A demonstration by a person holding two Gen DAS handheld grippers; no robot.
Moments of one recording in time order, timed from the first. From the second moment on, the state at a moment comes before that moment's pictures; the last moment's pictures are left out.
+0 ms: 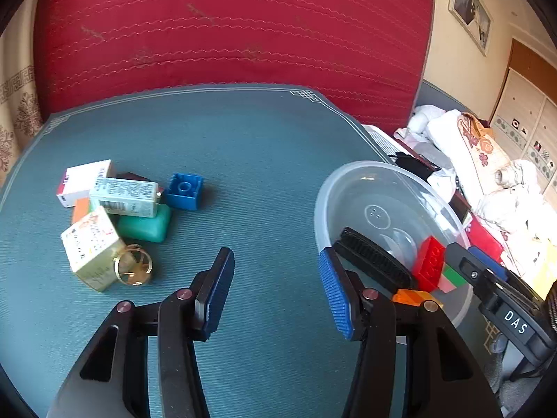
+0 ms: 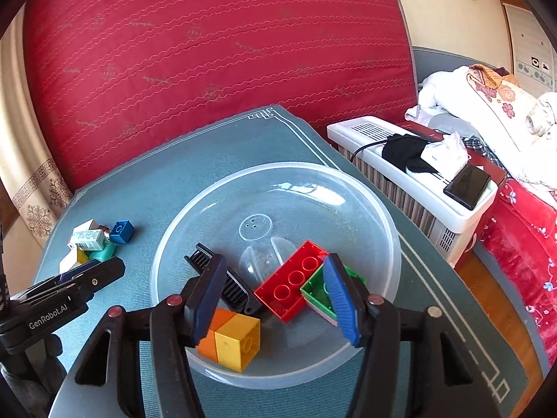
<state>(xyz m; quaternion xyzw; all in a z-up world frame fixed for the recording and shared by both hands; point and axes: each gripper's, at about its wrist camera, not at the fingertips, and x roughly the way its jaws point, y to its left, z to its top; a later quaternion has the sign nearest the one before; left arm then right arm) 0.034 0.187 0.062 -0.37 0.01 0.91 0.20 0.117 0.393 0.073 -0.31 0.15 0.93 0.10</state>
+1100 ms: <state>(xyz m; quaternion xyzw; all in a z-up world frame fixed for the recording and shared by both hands) -0.006 0.060 0.050 -0.37 -0.09 0.92 0.05 0.084 0.283 0.067 -0.33 0.10 0.94 -0.01</state>
